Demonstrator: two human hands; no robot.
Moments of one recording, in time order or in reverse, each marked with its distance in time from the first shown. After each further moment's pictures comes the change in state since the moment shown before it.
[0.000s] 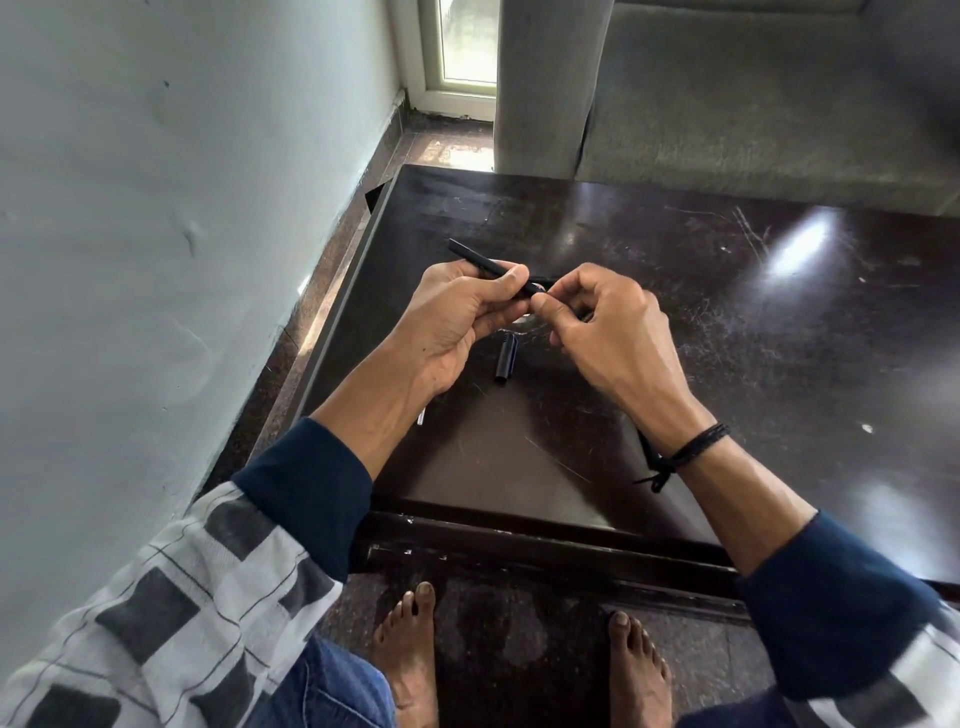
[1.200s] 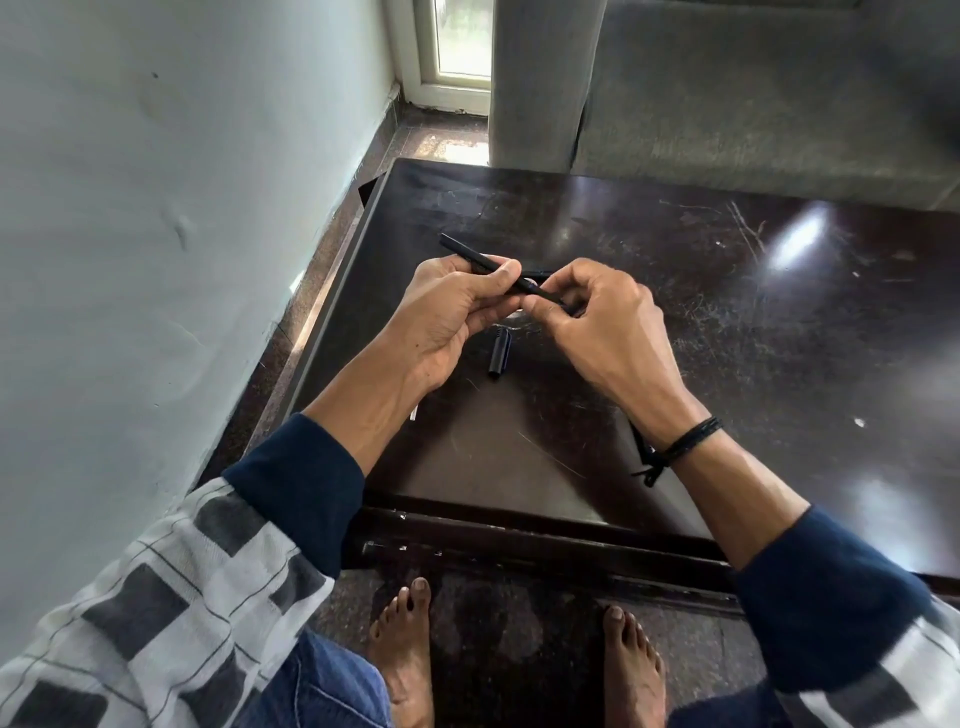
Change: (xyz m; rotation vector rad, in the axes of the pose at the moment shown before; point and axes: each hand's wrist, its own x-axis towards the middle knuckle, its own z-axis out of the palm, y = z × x) left_hand 0.004 -0.004 -0.002 -0.003 0.000 0.010; right_hand 0.001 0.001 0.000 -0.011 0.009 -0.001
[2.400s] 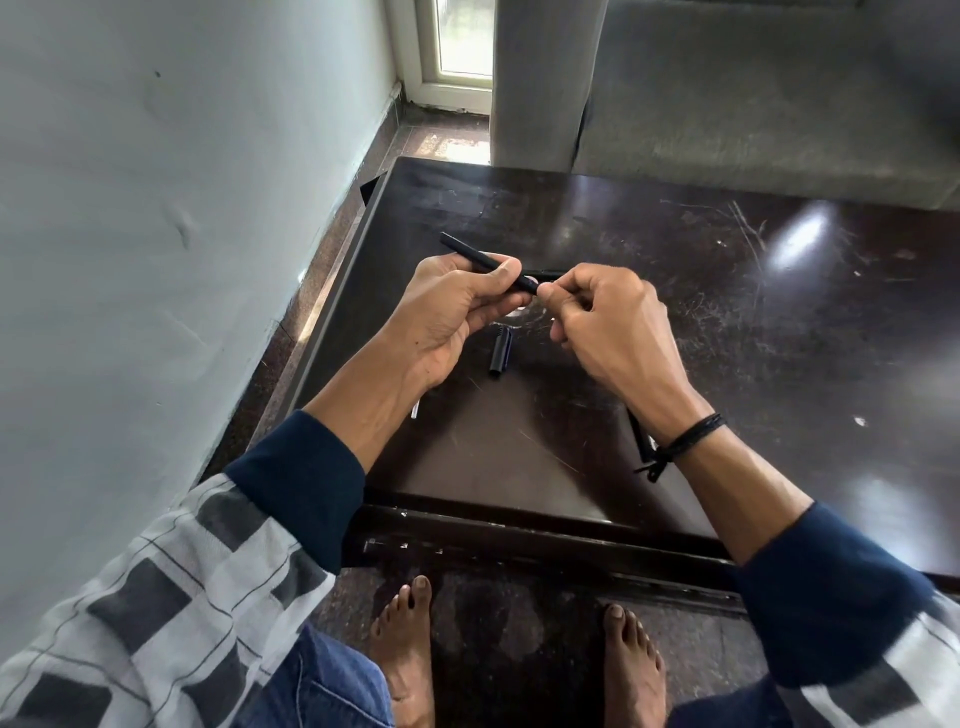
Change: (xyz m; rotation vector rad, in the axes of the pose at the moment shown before) left_hand 0.002 0.000 -0.002 -0.013 -0.009 -0.009; right_hand 0.002 0.000 -0.004 0.015 -0.034 0.035
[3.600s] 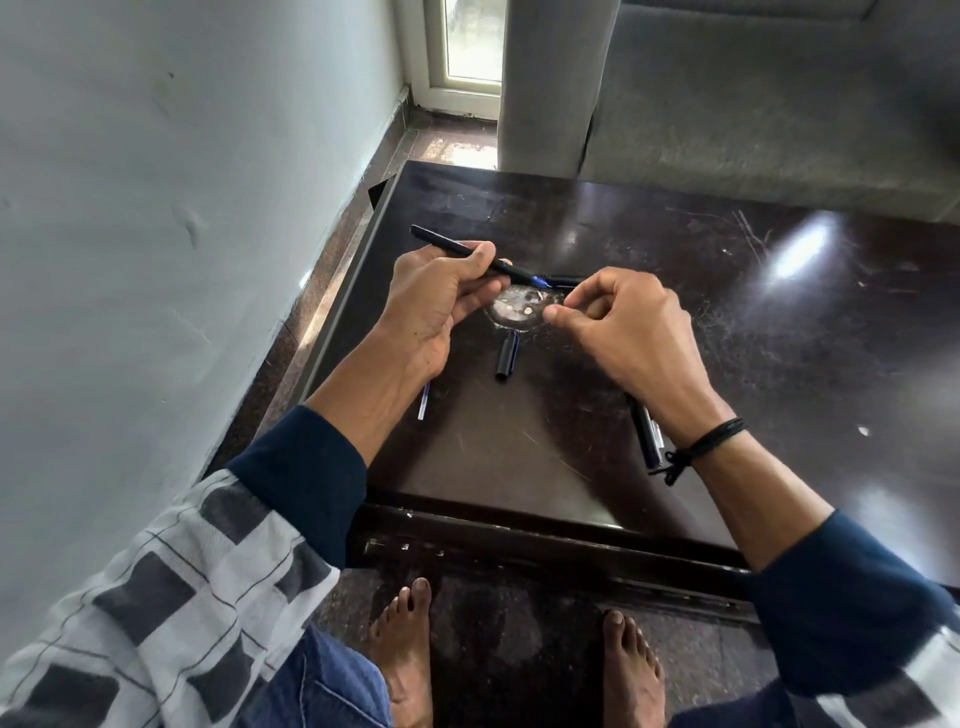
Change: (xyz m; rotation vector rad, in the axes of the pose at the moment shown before) left_hand 0.004 0.007 -0.008 -0.060 0.186 0.064; right_hand 0.003 0.011 -0.007 -0.057 0.004 0.046
